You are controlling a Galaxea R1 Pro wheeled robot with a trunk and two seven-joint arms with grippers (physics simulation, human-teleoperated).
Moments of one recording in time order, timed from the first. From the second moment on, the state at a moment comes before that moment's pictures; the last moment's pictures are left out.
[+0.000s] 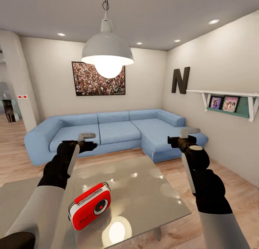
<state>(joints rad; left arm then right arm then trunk) -0.82 -0.01 0.04 -1.15 0.00 0.90 0.00 -0.64 0.03 0.03 -1.58 0.15 0.84 -0.10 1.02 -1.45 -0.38</state>
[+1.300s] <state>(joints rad) -0.82 -0.01 0.04 -1.15 0.00 0.90 0.00 -0.64 0.03 0.03 -1.57 0.15 0.84 -0.10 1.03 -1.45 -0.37</state>
